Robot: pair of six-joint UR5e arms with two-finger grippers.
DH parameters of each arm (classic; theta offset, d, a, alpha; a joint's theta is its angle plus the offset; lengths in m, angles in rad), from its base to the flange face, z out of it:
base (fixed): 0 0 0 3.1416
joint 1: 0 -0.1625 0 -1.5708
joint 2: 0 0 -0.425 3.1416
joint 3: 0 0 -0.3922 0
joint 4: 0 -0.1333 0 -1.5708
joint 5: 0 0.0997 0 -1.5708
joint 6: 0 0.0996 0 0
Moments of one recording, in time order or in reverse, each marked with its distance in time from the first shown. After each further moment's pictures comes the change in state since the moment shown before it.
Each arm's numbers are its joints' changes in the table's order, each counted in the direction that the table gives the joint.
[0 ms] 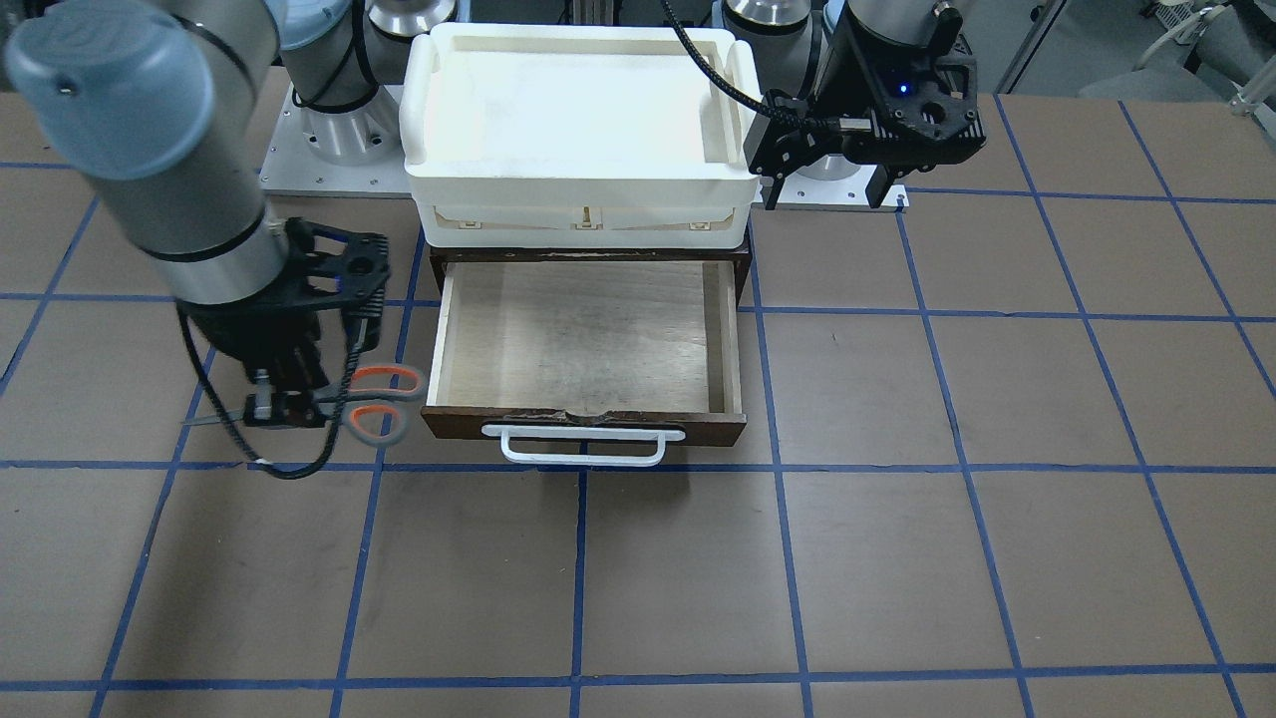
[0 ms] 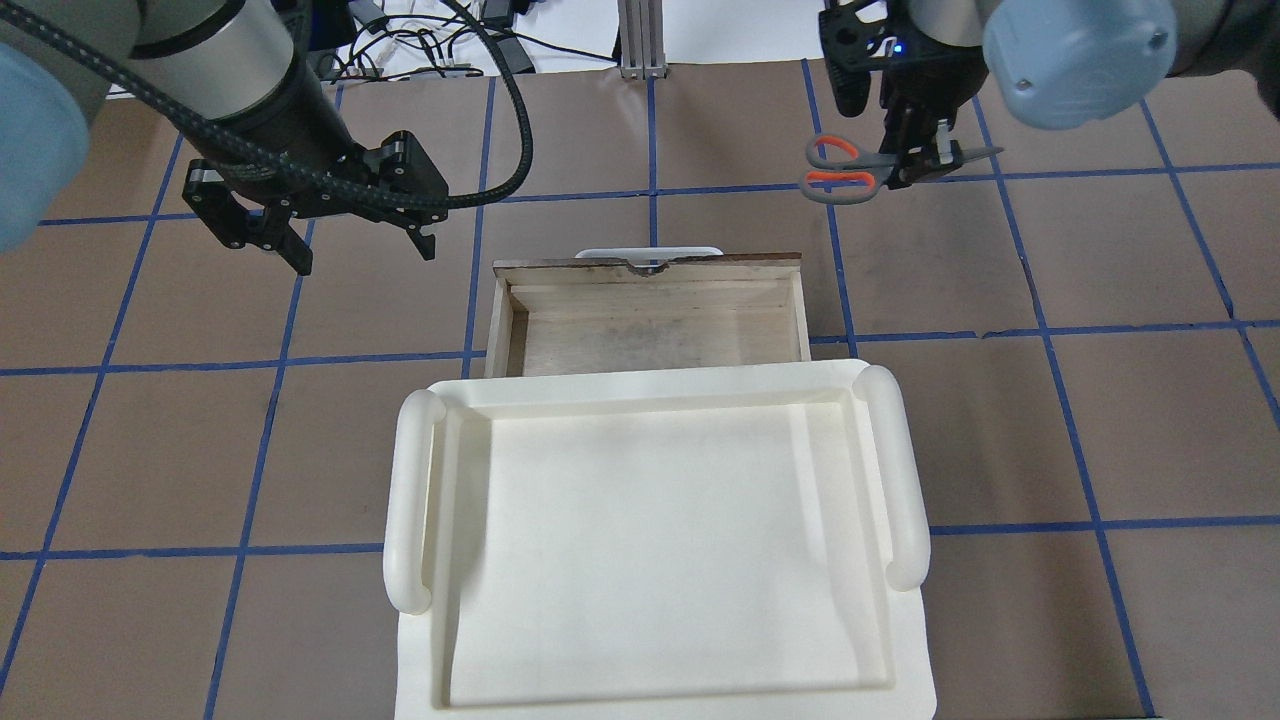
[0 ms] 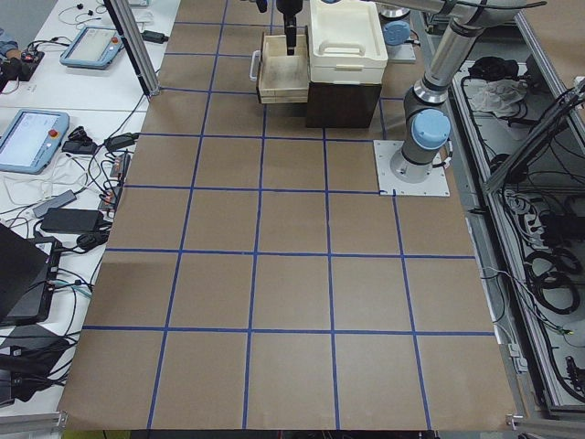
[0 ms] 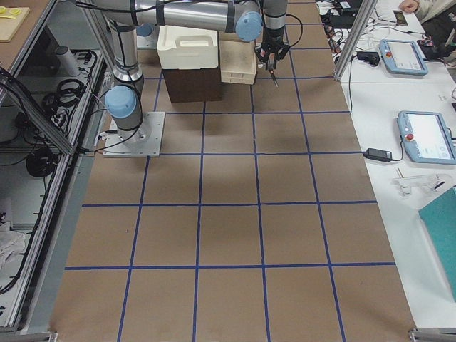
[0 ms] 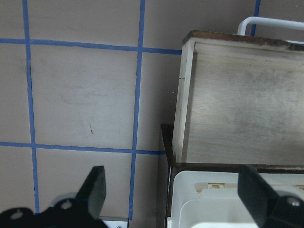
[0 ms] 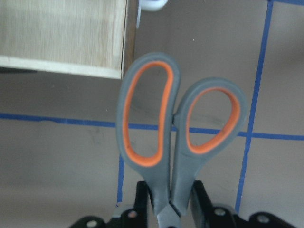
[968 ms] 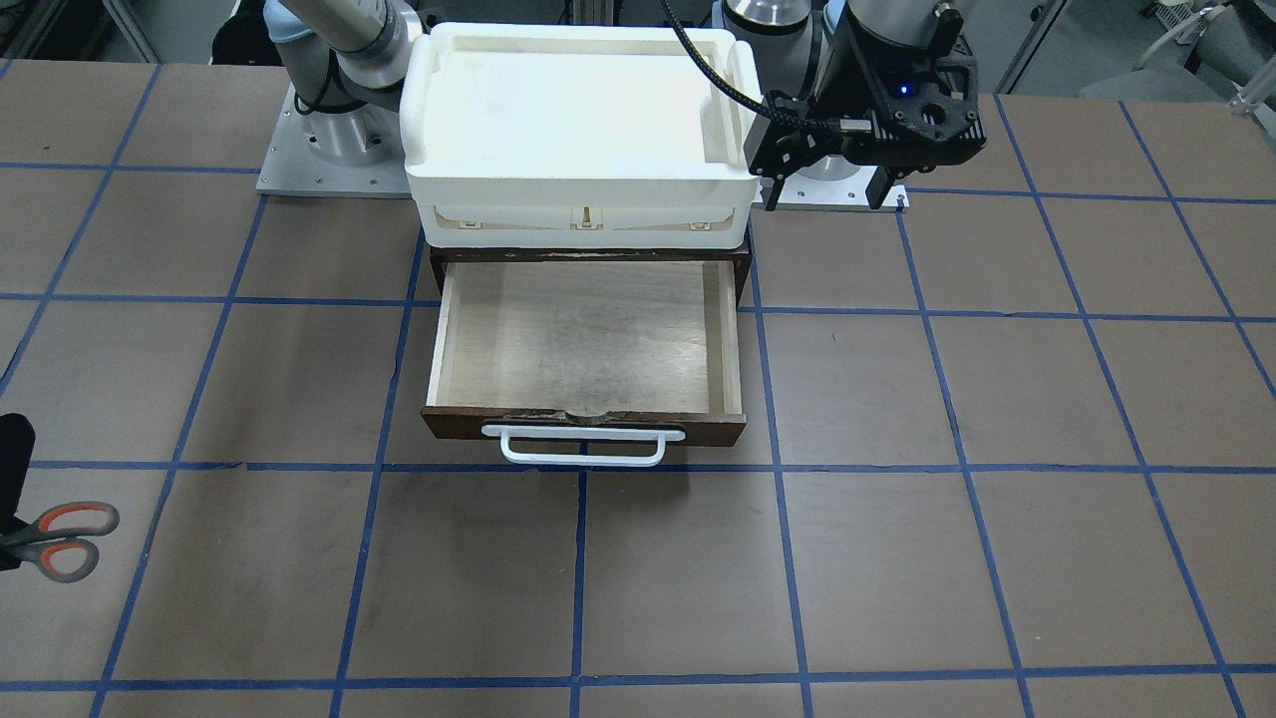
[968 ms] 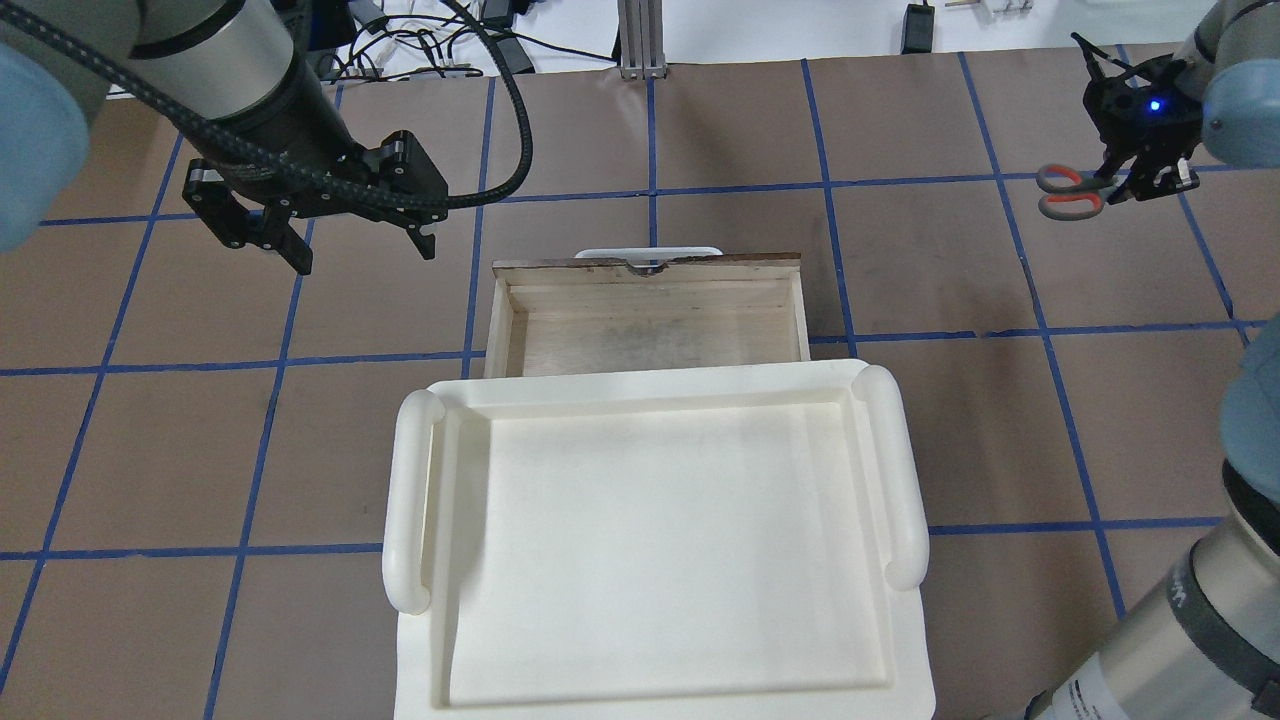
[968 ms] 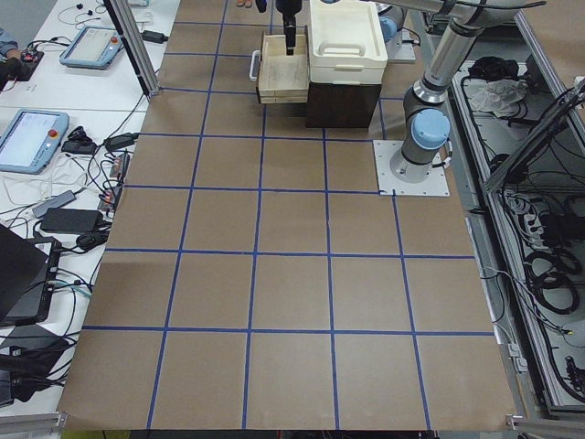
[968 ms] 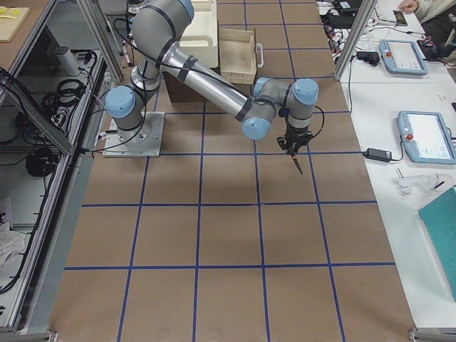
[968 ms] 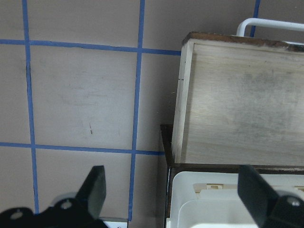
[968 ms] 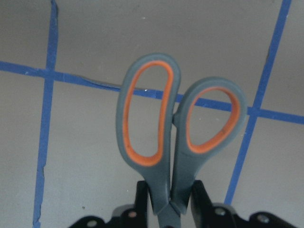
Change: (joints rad) left arm 0.000 0.000 0.000 -0.002 0.000 0.000; right arm 0.477 0.245 0.006 0.284 0.017 -0.612
